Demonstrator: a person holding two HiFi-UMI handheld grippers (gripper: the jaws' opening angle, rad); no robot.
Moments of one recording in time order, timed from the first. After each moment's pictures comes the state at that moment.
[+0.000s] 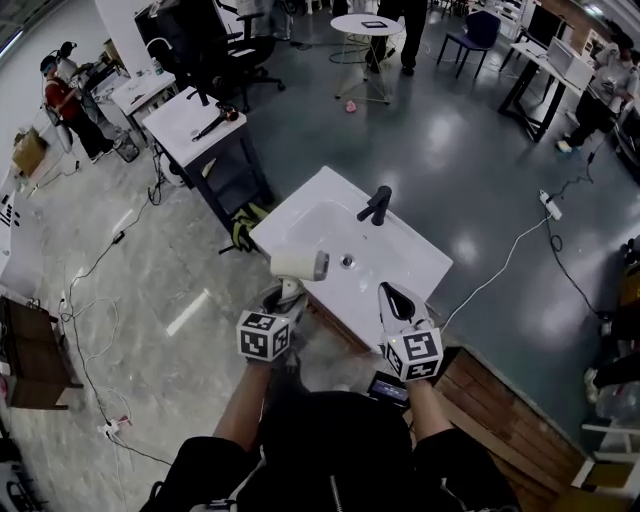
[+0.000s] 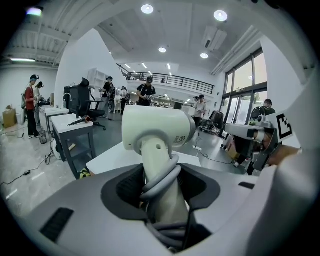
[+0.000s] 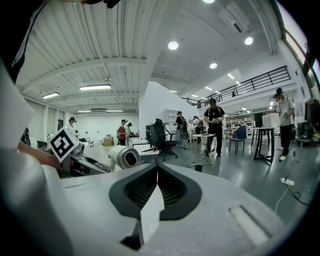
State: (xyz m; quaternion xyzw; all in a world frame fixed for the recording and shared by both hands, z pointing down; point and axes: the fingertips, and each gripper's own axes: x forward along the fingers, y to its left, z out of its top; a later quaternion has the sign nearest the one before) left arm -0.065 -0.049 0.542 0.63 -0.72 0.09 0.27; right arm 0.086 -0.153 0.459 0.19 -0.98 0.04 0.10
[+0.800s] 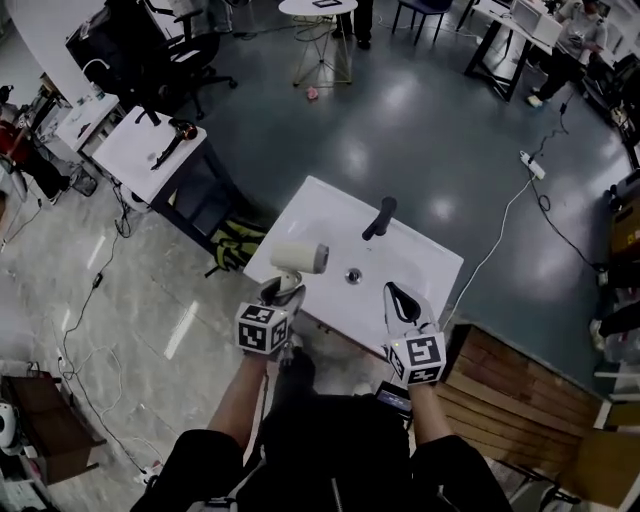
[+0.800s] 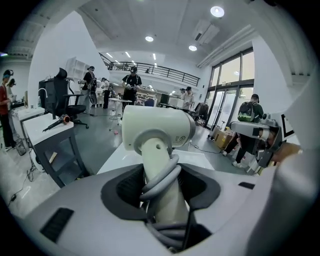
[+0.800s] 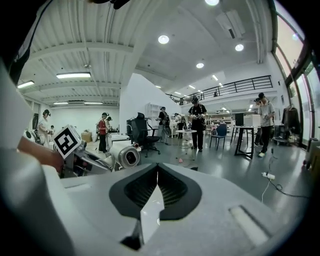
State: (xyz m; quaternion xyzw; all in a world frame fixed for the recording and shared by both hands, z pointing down) left arm -0.184 -0.140 0.568 0.70 -0.64 0.14 0.28; right arm 0.001 -0.203 0.476 0.30 -0.94 0.05 0.13
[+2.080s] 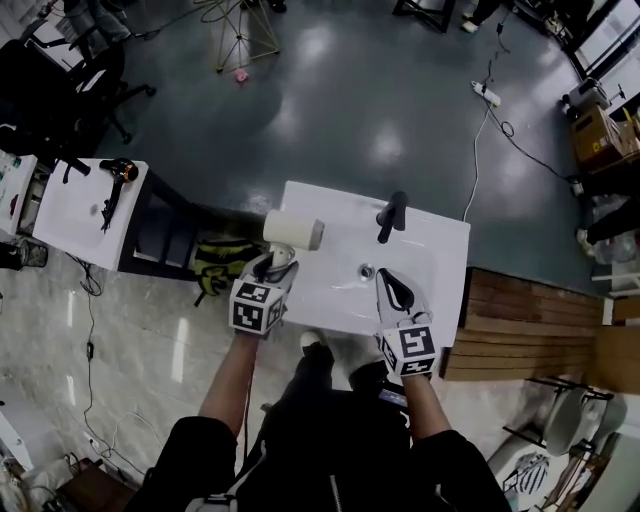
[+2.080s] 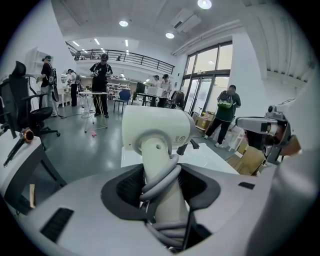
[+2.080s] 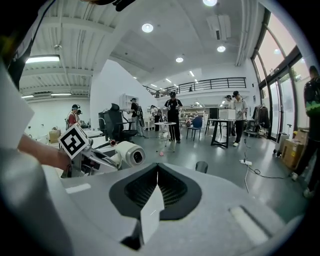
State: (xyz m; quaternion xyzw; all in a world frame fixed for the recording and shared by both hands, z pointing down) left arm -0.303 -0.266 0.602 0.80 -0.50 0.21 0.27; right arm -0.117 -0.250 0.502 0.45 -0.87 0.09 0.17
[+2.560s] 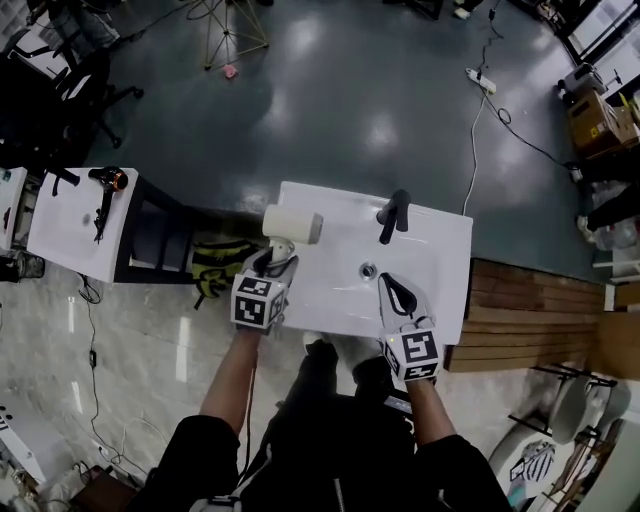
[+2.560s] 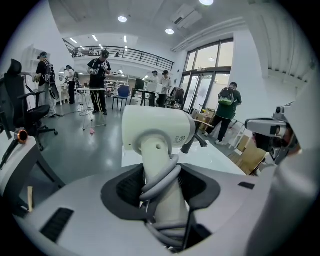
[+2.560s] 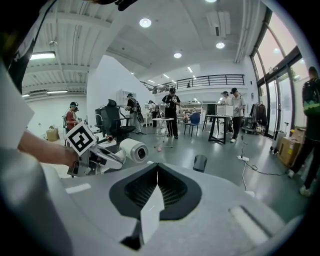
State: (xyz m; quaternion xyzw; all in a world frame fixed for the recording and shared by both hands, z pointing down) left arm -0.307 -0.294 0.619 0.80 -0.49 0.23 0.28; right arm -0.116 -0.254 0.514 0.46 -0.86 0.11 0.19
